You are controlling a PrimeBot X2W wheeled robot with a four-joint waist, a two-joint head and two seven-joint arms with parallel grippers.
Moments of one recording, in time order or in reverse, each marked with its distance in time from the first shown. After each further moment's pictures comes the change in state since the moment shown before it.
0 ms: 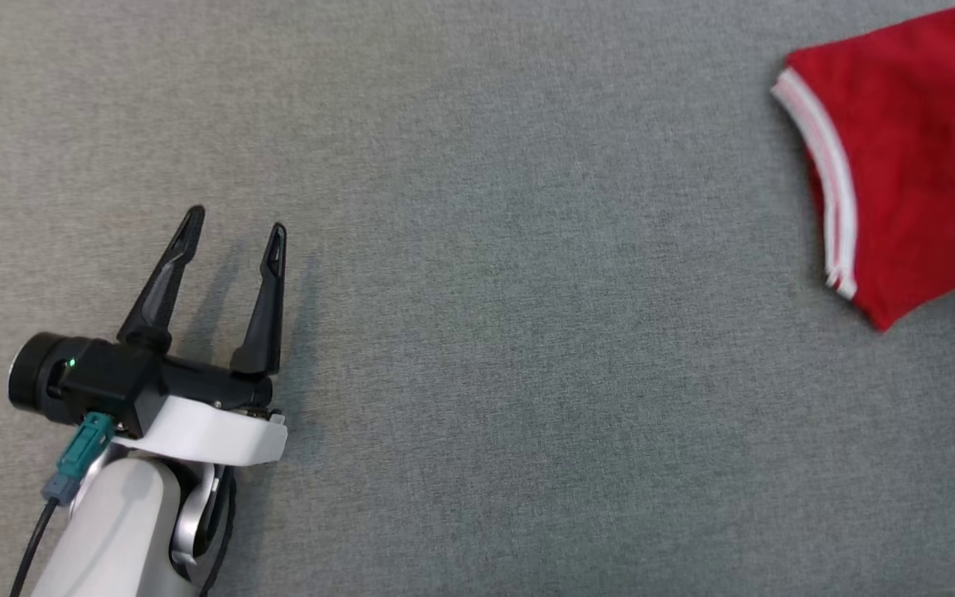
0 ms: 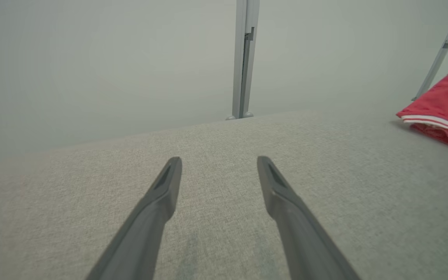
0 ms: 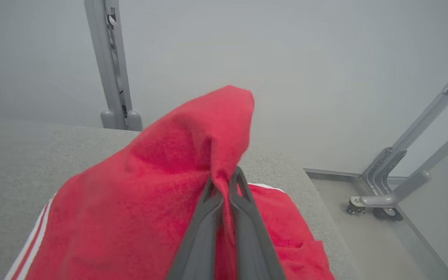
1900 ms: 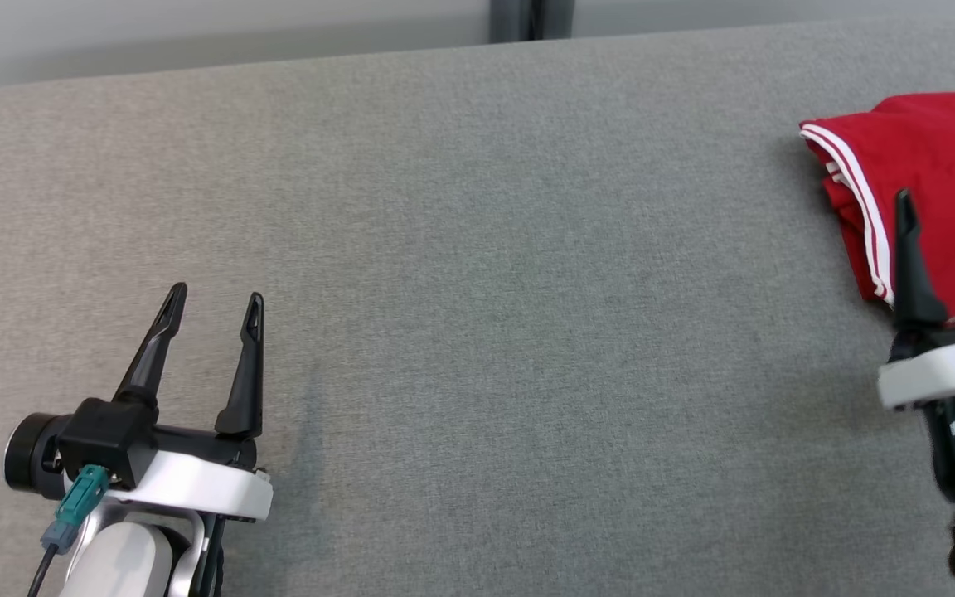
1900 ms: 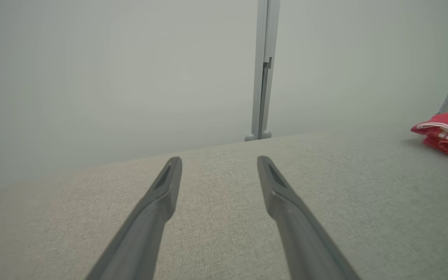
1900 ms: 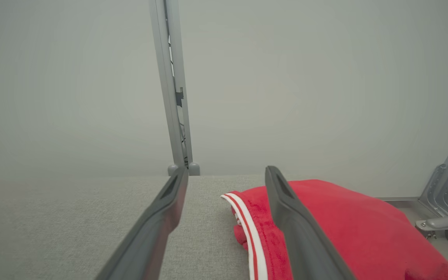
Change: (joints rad) left arm 0.111 0.027 0.000 -0.011 -0.046 0.062 0.022; right arm 0.133 0.340 -0.032 -0.056 -0.182 0.000 -0.155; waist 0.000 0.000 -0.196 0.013
